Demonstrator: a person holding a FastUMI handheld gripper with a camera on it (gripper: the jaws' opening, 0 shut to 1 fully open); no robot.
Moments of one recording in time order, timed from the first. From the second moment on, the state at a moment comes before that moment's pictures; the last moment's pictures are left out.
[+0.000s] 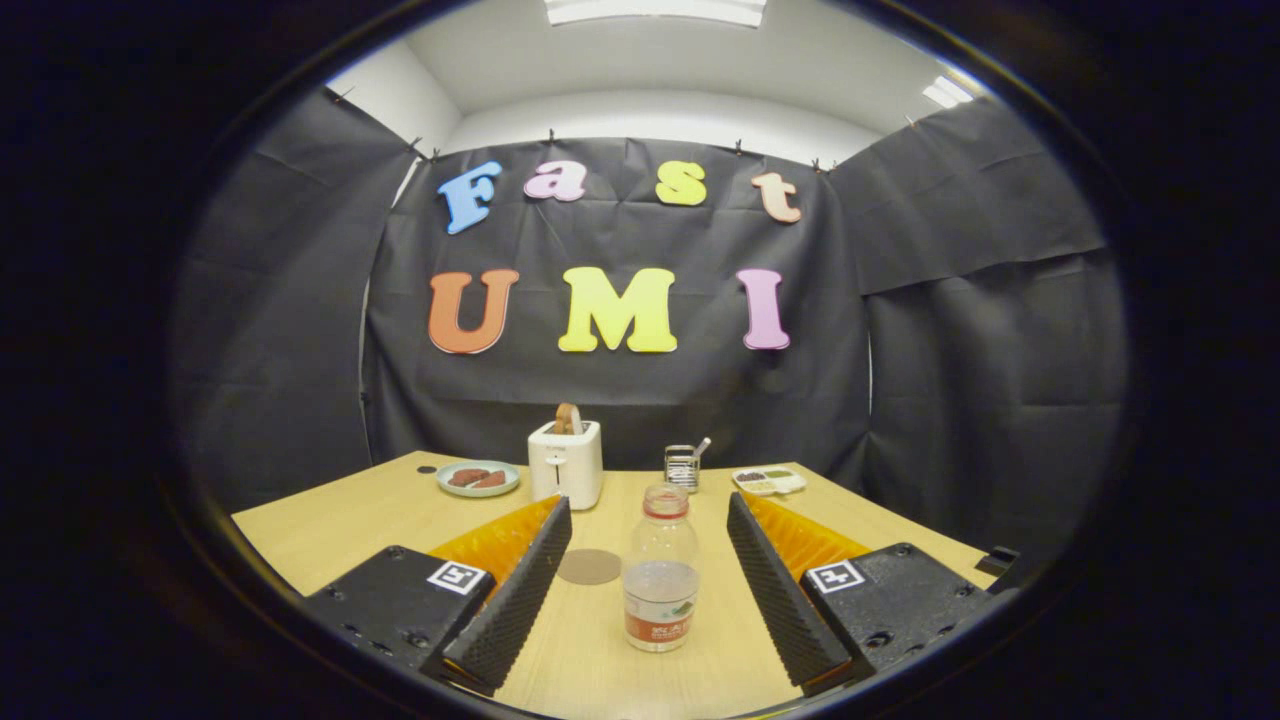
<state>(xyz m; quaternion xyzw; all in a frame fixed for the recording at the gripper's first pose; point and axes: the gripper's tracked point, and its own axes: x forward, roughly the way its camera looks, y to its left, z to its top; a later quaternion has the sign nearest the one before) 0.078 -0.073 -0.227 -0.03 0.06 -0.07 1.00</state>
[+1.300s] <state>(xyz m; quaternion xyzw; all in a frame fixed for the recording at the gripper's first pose) 0.131 -0.098 -0.339 -0.05 0.10 -0.09 0.99</state>
